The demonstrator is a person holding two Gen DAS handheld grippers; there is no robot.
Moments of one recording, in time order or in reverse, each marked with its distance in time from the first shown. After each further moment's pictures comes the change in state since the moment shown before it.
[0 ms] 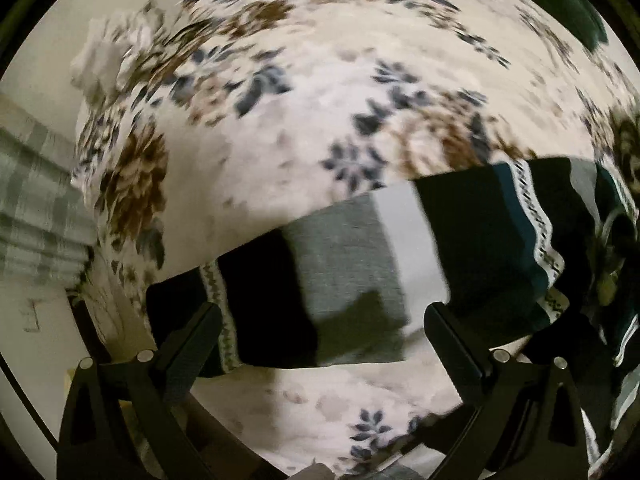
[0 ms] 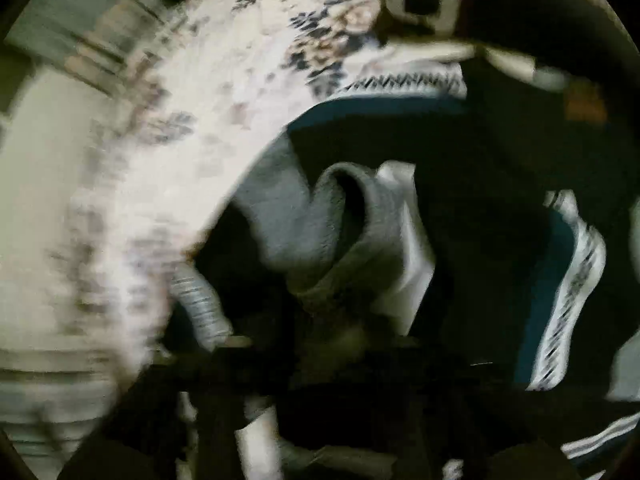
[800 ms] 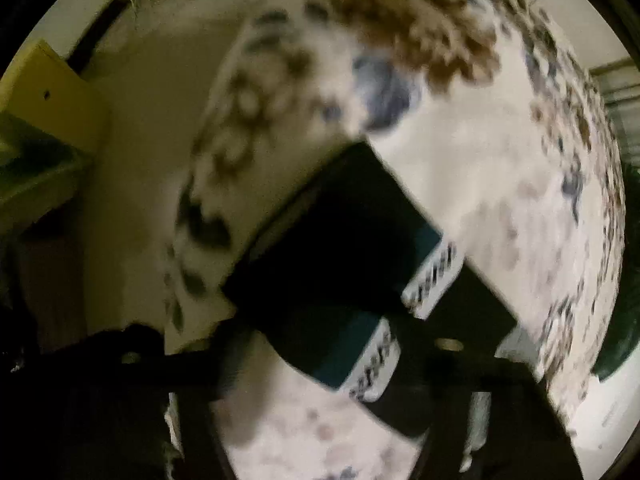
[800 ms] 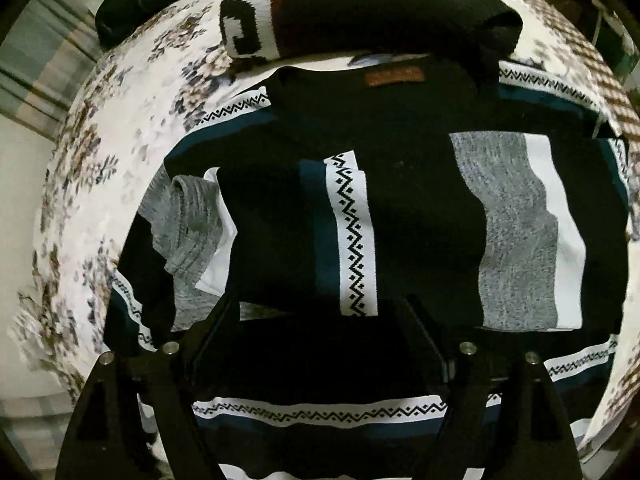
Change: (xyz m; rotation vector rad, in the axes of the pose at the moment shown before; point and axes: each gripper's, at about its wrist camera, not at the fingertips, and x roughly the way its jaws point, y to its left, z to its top) left arm 0.091 0.169 -0.067 -1.054 0.111 -0.191; right arm -0.073 -0.070 -0.050 0.100 -0.109 -0.293
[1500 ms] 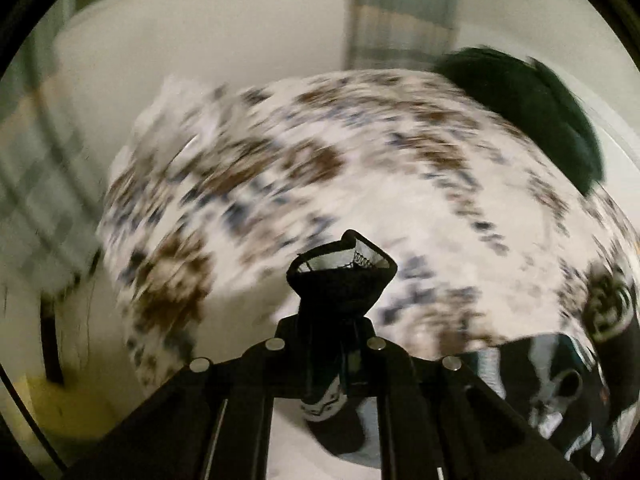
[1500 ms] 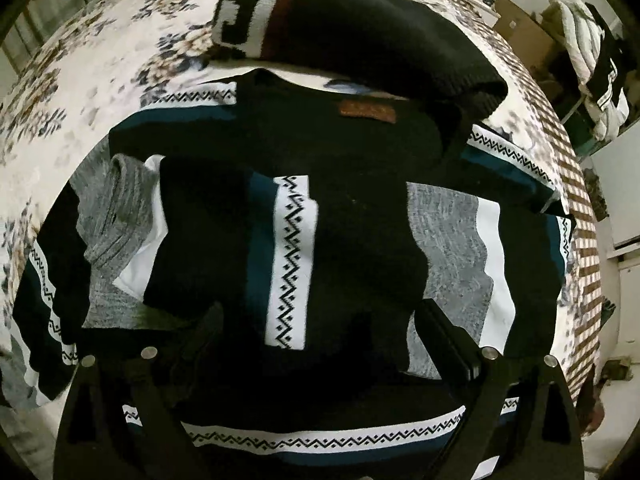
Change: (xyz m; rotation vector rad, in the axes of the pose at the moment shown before) left arm -0.139 -0.188 -0.081 0.917 -0.499 -0.133; right arm 0.005 0.010 0.009 -0.184 -0.056 -0.298
